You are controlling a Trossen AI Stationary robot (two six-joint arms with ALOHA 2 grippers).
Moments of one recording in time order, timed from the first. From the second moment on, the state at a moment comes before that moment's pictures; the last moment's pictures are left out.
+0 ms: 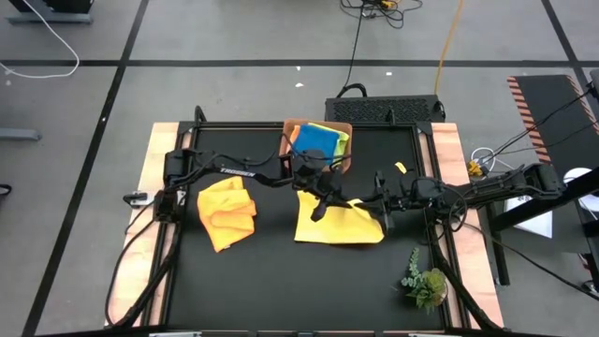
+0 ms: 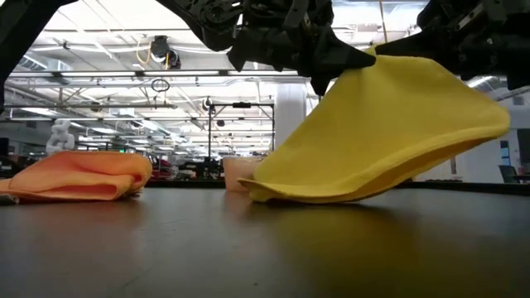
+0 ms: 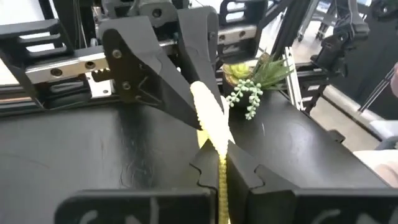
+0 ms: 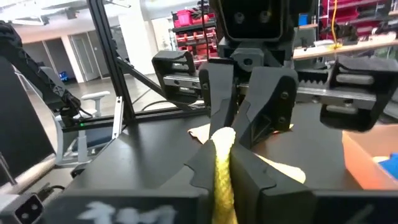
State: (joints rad) left arm 0.13 2.03 1.47 0.20 0.56 0.07; right arm 0.03 0.83 0.11 0.74 -0.06 0.17
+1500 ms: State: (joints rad) left arm 0.12 1.83 1.47 -0.11 0.38 0.26; right arm 0.11 0.83 0.11 0.38 0.02 0.28
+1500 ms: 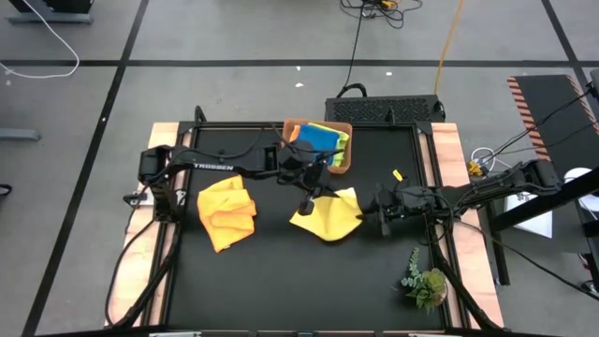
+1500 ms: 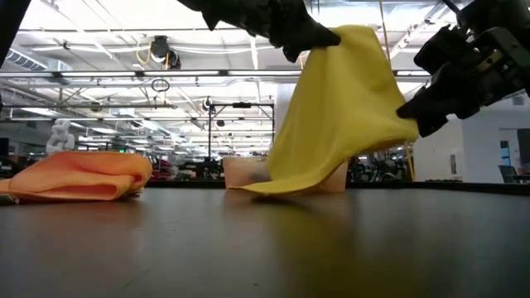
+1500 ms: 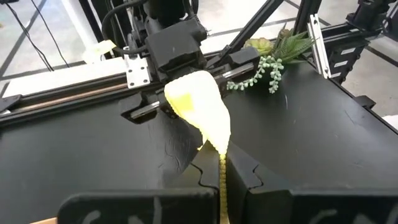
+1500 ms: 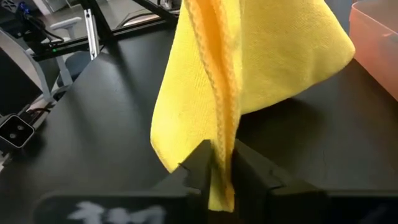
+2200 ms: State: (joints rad) left arm -0.04 1.59 1.47 -0.37 0.23 0.13; right arm 0.33 0.90 0.27 0.78 -0.18 0.23
